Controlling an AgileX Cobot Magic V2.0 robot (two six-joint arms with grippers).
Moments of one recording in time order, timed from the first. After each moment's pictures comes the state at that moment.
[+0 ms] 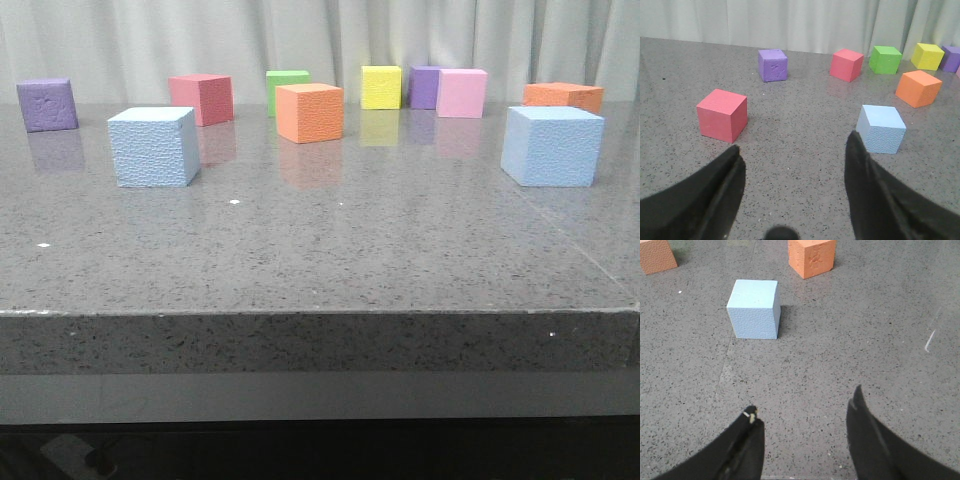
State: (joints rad) left arm -0.02 0.33 -0.62 -0.02 0.60 -0.07; right arm 0.03 0.54 -0.61 -0.02 0.61 0.11
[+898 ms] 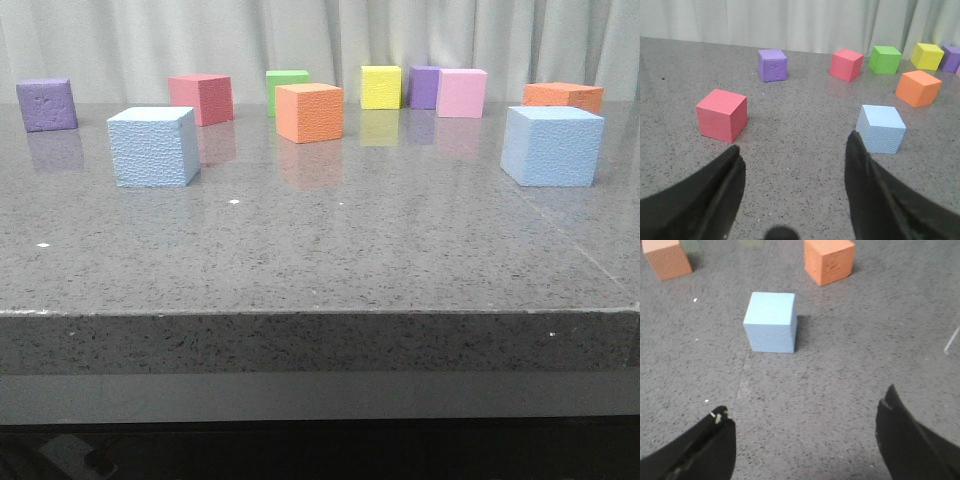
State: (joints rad) left arm -0.02 0.33 -0.62 -0.02 0.60 -0.07; right arm 0.03 0.73 -0.75 0.09 0.62 0.02
